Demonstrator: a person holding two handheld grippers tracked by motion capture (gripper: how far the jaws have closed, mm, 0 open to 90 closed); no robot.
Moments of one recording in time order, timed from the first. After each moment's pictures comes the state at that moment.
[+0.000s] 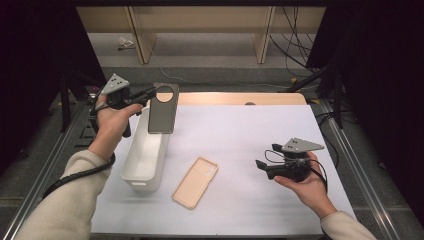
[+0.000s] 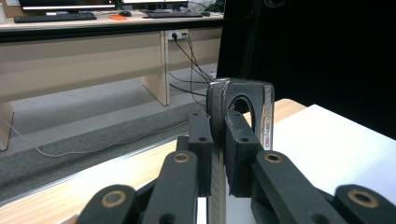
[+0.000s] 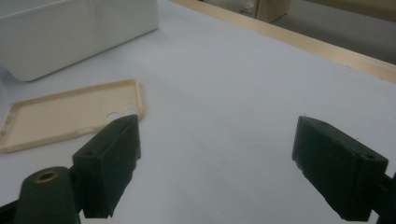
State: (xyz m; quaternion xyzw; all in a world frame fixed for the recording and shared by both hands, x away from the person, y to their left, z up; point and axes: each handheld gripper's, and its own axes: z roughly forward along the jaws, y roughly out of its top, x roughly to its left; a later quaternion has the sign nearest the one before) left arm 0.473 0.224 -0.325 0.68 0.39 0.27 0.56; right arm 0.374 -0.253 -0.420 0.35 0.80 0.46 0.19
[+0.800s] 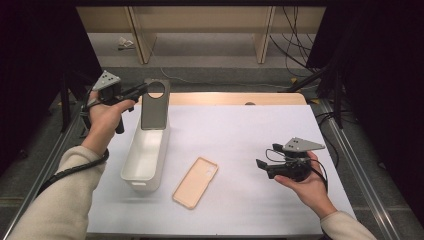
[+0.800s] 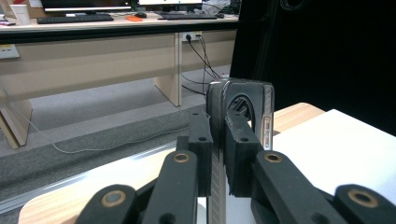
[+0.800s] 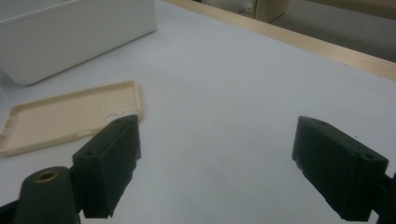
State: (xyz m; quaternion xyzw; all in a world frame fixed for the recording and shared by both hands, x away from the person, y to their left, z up) left arm 0.483 0.245 -0.325 0.67 0.41 0.28 0.56; right arm 0.374 -0.254 -0.420 0.35 0.79 0.46 0.18
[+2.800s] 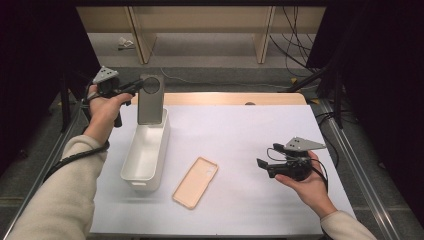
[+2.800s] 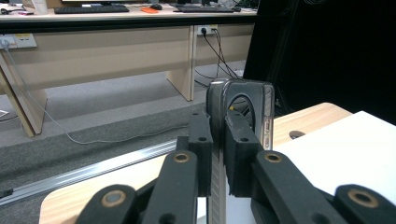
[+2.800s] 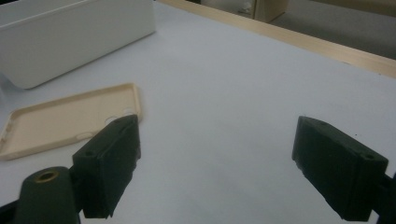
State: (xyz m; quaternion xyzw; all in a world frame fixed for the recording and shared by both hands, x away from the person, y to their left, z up) left arm 0.514 0.259 -0.333 0.66 0.43 0.28 0.54; right arm 0.376 -0.256 -0.420 0.36 0.79 0.46 0.18
